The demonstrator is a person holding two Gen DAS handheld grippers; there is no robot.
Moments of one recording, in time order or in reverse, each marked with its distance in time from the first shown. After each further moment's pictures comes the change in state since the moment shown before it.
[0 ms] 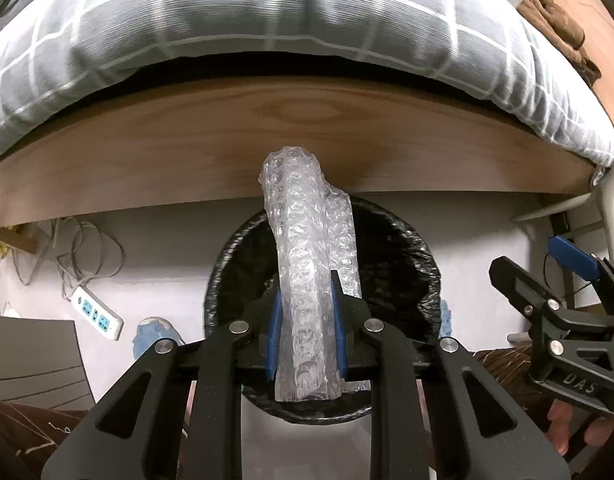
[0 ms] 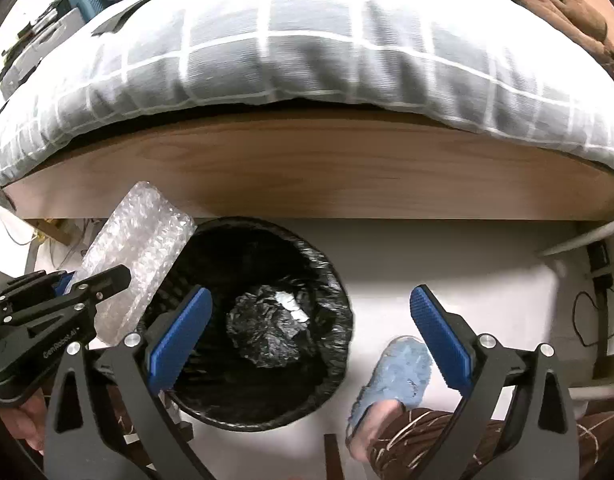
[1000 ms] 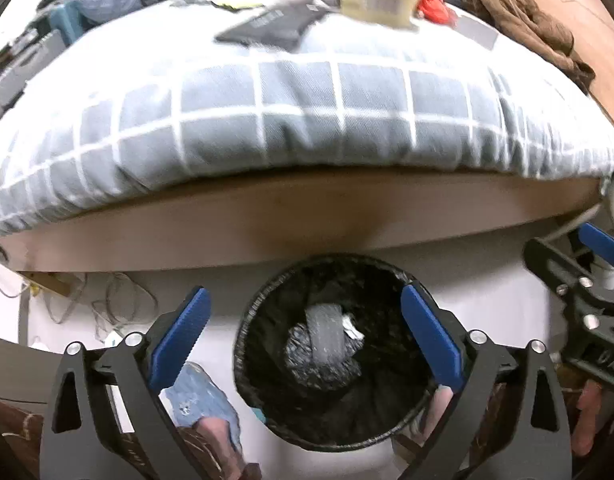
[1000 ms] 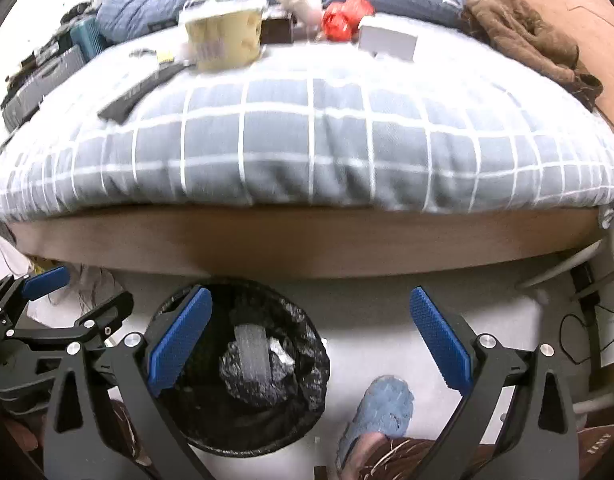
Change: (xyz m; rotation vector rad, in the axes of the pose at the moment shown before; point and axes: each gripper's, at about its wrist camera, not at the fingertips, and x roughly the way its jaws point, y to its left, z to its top) left arm -0.058 -0.013 0.018 0.045 -0.195 0.128; right arm -0.071 -0.010 0.029 0.026 -0.190 -0.037
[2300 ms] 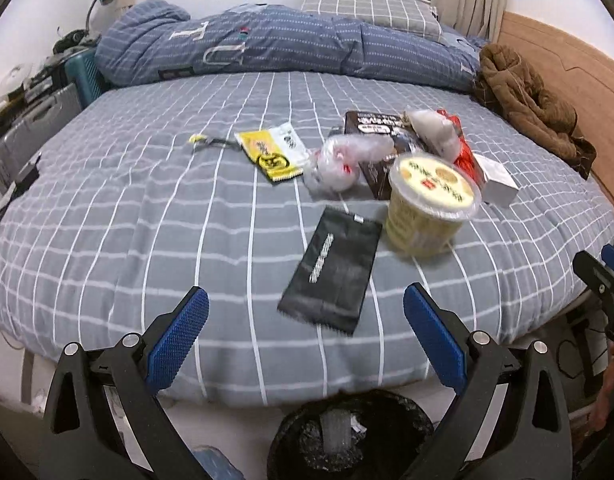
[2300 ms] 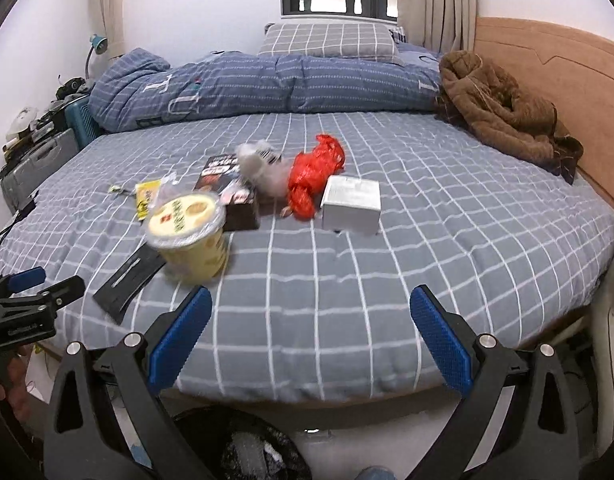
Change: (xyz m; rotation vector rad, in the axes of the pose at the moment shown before) left arm -0.052 0.041 0.148 -0.025 -0.235 -0.016; right arm -0.045 -0.037 0.130 0.039 -0.288 -0.028
